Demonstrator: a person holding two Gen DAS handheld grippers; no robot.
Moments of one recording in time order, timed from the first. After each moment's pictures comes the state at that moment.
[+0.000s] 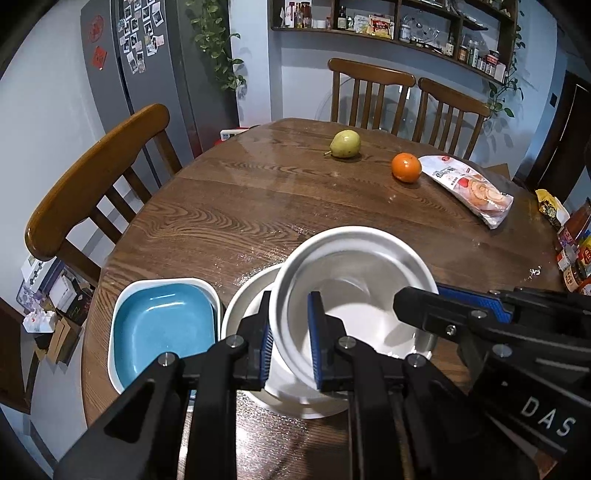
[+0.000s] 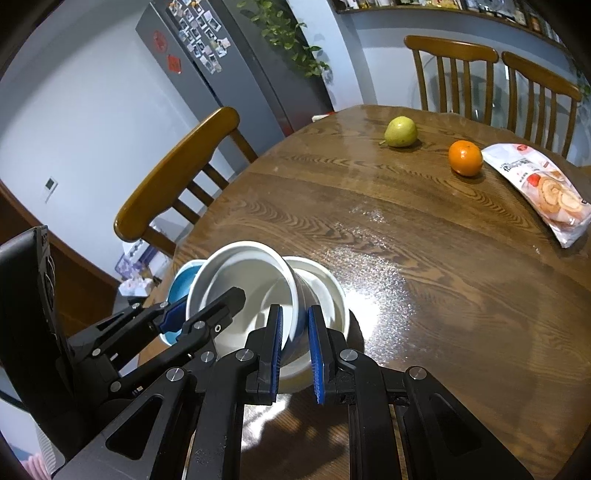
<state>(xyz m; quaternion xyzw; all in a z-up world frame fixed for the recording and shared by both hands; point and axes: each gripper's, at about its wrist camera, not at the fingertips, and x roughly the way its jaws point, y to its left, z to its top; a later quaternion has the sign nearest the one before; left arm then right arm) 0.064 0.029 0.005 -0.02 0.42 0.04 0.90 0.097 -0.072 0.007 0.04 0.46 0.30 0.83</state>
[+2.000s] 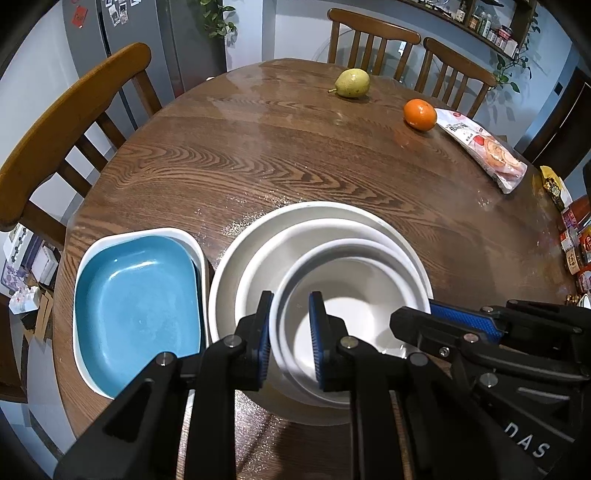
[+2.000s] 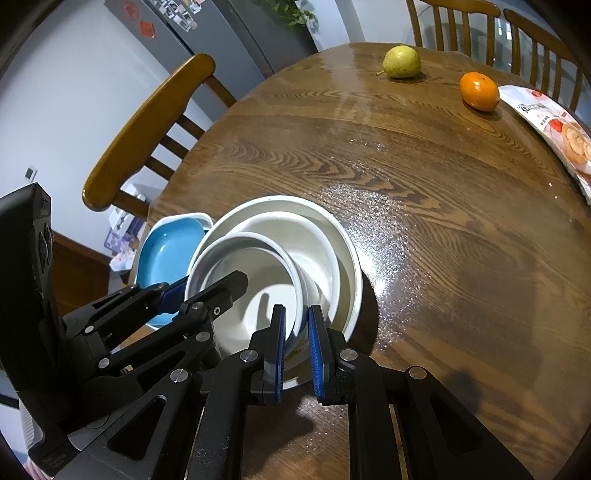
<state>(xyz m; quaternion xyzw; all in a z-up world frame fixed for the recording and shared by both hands) 0.086 0.053 -0.045 -0.05 0.51 0.01 0.86 0.110 -0.046 -0.046 0.04 0.55 0.28 0.79</state>
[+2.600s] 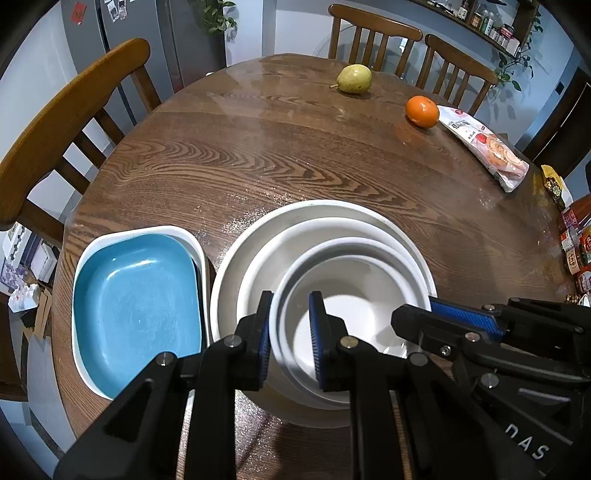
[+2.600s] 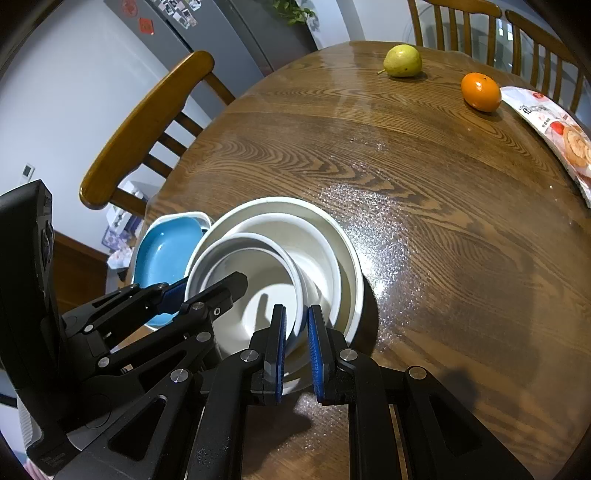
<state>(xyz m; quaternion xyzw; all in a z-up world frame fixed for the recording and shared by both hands) 0.088 0.054 -0.047 -0.05 0.52 0.01 0.85 0.112 -0.045 -0.048 0.03 0.55 0.27 0.79</state>
